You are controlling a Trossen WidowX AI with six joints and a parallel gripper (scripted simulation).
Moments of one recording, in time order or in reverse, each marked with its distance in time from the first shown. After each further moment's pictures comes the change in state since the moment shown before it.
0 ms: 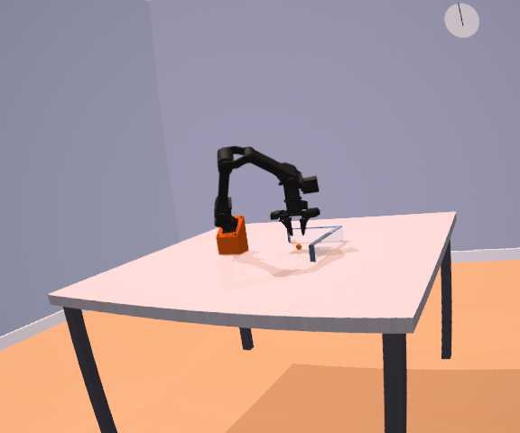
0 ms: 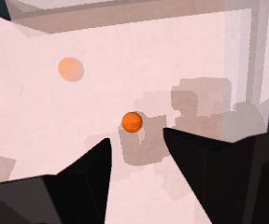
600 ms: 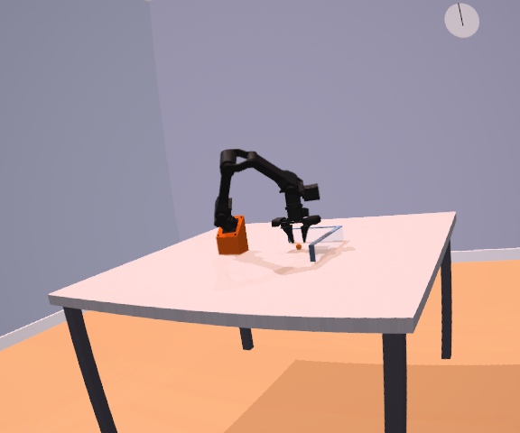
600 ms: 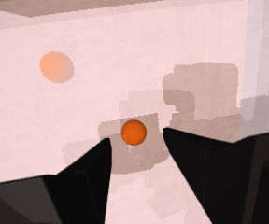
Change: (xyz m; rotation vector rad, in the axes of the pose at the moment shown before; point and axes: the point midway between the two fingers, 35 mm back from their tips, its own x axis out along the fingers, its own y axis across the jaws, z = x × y) arm 0.029 -0.001 -0.001 -0.004 0.002 -0.001
